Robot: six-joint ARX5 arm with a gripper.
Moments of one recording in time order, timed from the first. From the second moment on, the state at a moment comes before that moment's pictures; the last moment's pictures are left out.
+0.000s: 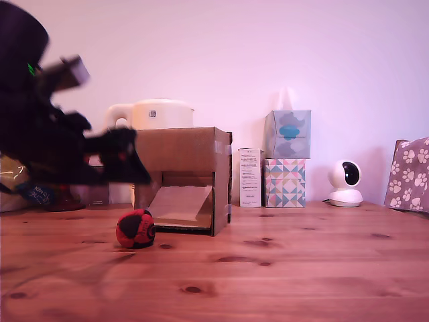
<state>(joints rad) -0.44 1.59 0.55 0.61 0.09 -0.03</state>
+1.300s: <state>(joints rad) -0.38 1.76 0.85 0.11 0.18 -0.02</state>
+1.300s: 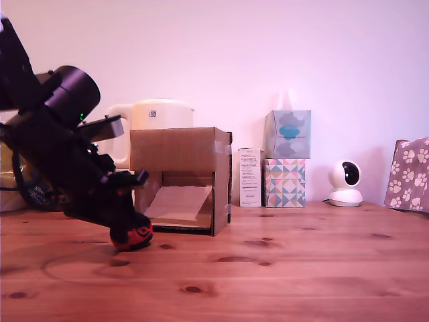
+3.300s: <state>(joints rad) -0.43 1.85 1.47 -0.05 0.17 -0.01</state>
